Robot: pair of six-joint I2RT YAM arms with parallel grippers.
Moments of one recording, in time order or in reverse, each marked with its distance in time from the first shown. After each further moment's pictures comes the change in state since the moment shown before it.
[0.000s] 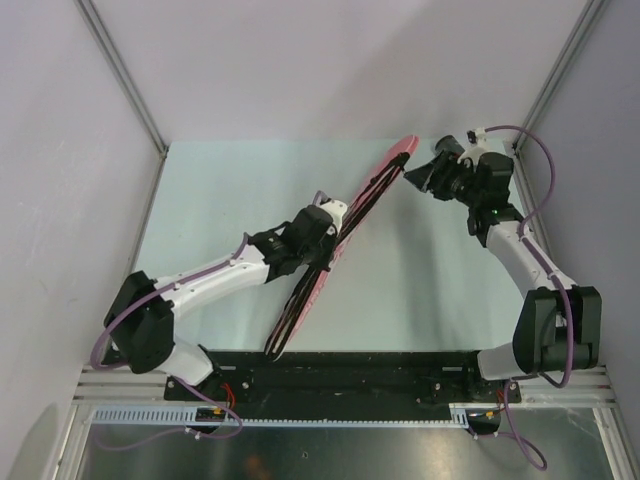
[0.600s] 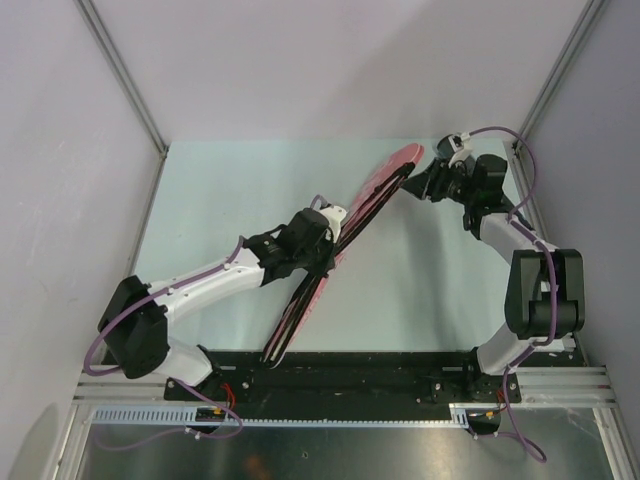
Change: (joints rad) left arm 0.000 -0.051 -0.044 -0.020 0.121 -0.003; right arm -0.093 0.213 -0.005 0.273 -0.333 -0.149
